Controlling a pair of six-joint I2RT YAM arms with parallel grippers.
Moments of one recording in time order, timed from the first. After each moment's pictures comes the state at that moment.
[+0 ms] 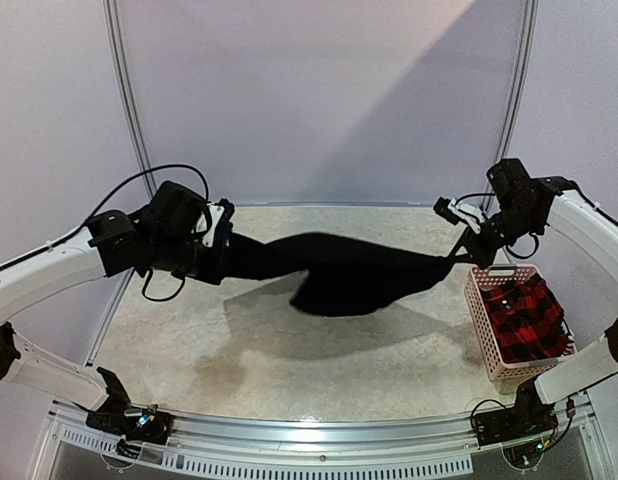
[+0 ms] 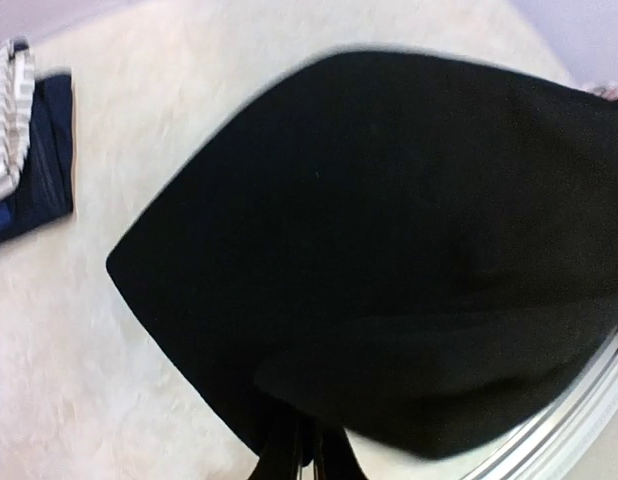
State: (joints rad) left arm -0.77 1.22 1.10 -0.65 -0.10 -0.37; right arm 0.24 1.36 1.30 -1.01 -0.40 -0.59
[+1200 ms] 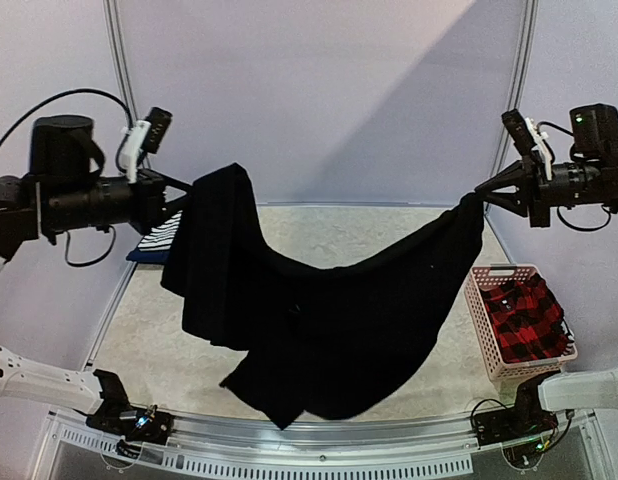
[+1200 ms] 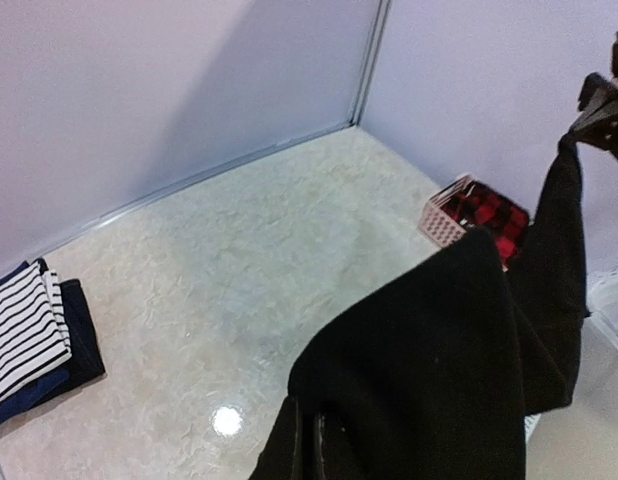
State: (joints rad) left arm -0.88 1.02 1.49 -0.85 -0.09 -0.22; right arm 0.21 1.11 1.63 -1.15 -0.84 -0.52
